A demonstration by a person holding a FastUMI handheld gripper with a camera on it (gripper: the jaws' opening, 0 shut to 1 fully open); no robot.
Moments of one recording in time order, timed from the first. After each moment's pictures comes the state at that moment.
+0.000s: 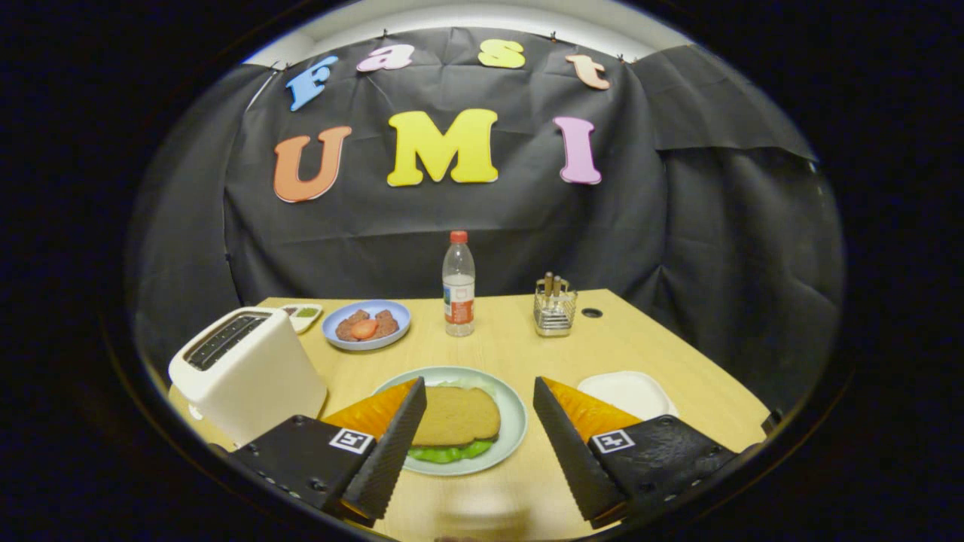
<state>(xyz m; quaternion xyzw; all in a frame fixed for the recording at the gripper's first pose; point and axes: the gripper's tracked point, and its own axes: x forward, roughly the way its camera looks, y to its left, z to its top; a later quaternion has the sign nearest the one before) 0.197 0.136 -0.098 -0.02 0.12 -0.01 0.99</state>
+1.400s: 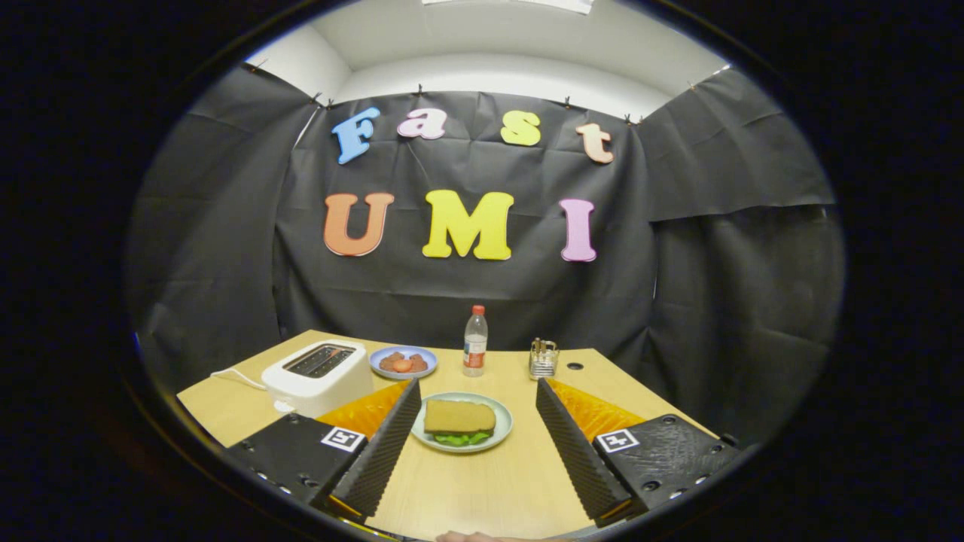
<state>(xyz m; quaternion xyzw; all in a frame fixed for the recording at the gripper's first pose) 0.032 0.143 -0.017 -0.05 0.02 0.03 1.00</state>
